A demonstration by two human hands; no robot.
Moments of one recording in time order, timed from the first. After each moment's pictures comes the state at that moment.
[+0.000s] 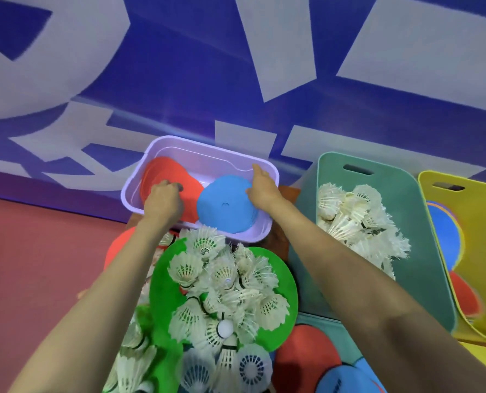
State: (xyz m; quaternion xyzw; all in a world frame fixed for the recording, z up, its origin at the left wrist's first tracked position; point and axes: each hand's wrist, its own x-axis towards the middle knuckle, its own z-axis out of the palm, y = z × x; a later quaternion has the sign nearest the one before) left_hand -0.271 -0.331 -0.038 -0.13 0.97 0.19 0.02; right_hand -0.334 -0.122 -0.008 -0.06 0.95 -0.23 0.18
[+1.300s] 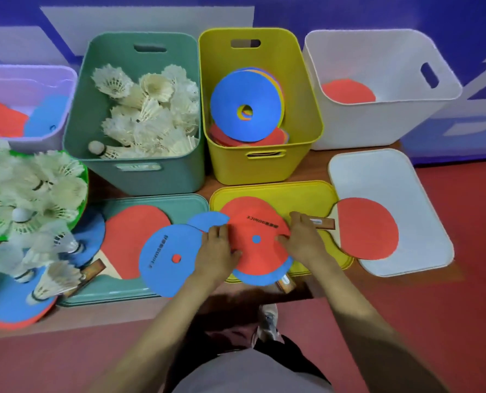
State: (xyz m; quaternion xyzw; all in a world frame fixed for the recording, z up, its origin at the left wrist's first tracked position) left_hand 0.040 0.157 -0.080 0.05 0.95 0.22 0.21; right_hand 0.039 0.353 -0.069 0.12 0.95 -0.22 0.20
